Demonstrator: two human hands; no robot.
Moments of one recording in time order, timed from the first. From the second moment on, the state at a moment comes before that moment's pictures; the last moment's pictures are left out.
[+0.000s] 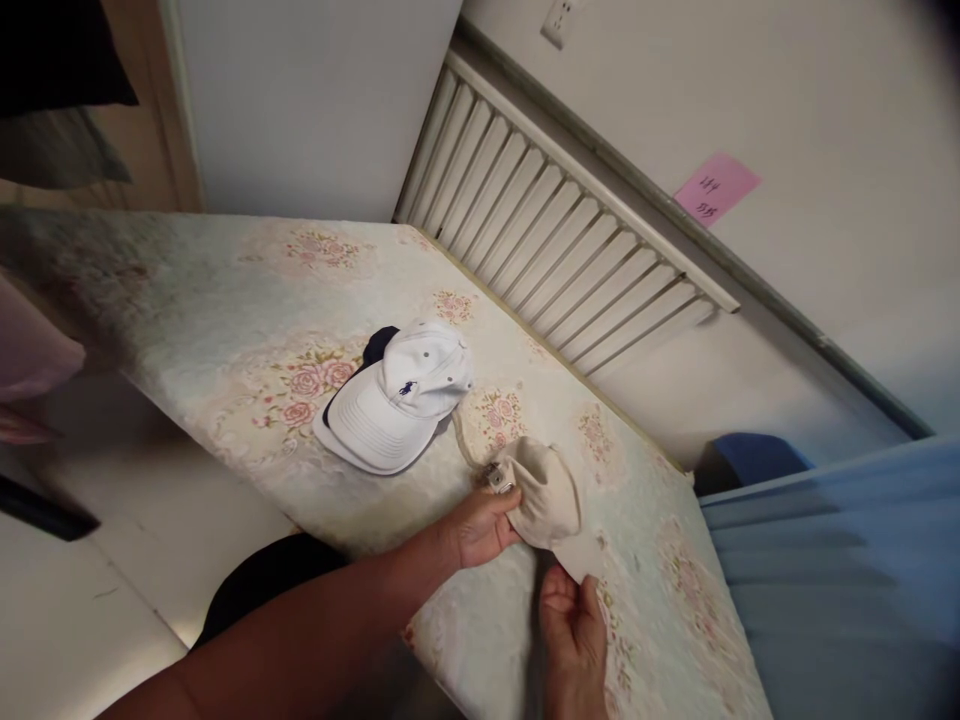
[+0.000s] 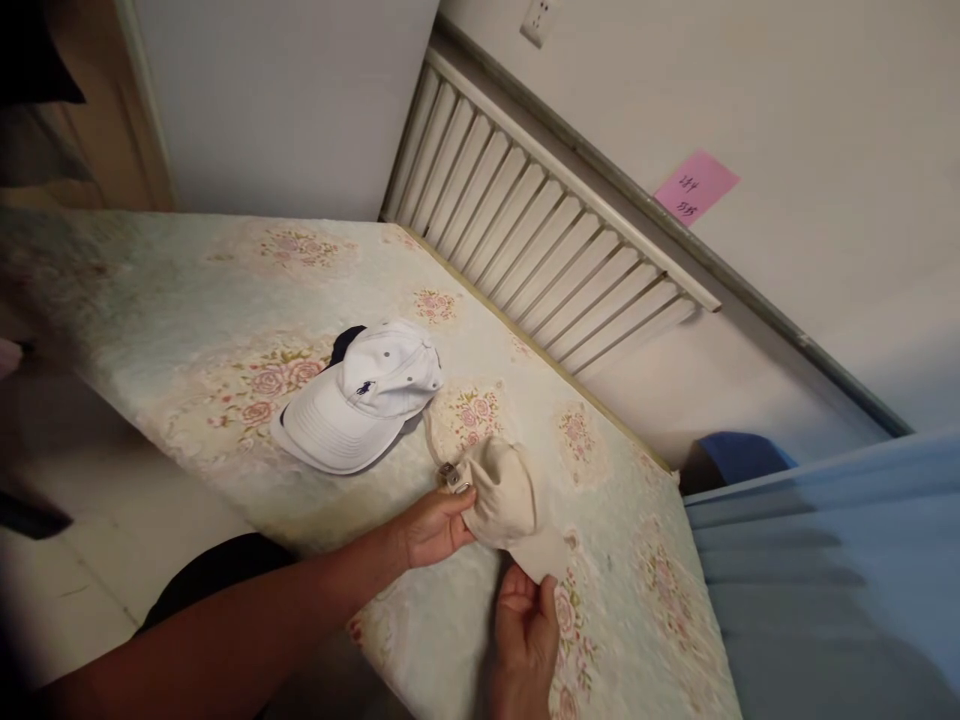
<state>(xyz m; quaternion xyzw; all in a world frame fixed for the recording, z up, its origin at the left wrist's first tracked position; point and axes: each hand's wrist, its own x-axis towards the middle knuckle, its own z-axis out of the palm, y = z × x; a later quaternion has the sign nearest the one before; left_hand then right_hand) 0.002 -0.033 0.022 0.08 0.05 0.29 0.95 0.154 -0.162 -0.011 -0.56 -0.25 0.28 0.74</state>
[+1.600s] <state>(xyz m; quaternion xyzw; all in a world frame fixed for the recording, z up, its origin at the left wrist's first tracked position) -0.018 -0.110 -0.019 0.30 0.11 0.23 0.92 0.101 -0.218 -0.036 -0.36 -0.03 0.50 0.78</state>
